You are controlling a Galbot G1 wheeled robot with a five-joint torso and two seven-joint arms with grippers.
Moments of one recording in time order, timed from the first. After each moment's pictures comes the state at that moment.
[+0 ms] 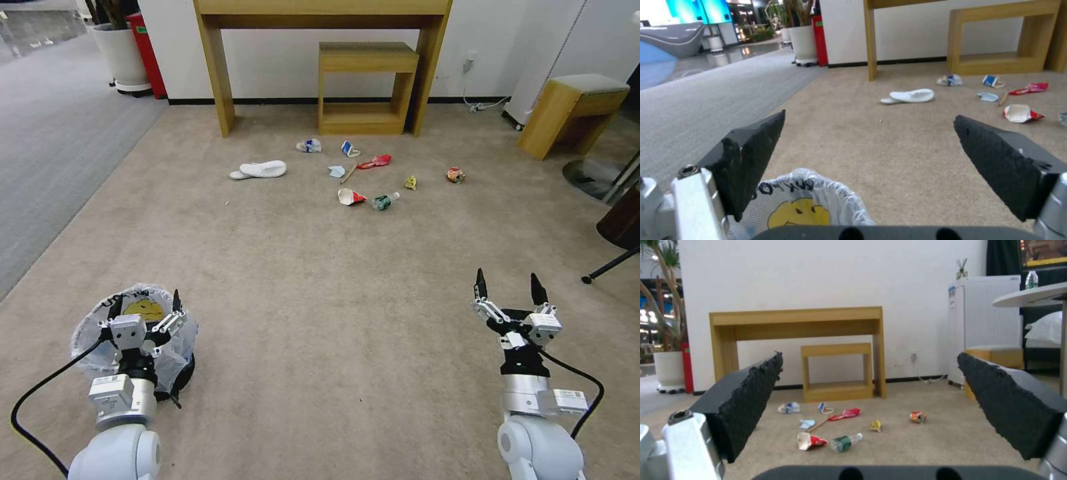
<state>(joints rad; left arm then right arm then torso) 1.52 -1.60 -0.82 -2.15 0.01 0.06 0.05 -1.48 1.43 0.75 1.95 0.30 0.40 -0.08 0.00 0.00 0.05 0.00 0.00</state>
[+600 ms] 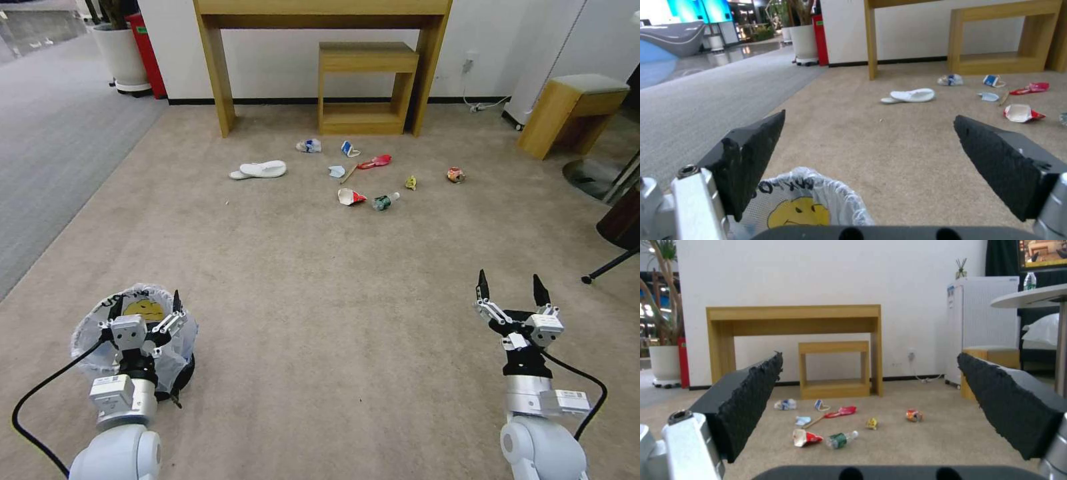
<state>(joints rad) 1.52 -1.61 -0.82 -2.14 0.01 0.06 0.05 -1.48 1.43 0.77 1.94 0.29 0.39 -0.09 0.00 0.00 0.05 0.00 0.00</state>
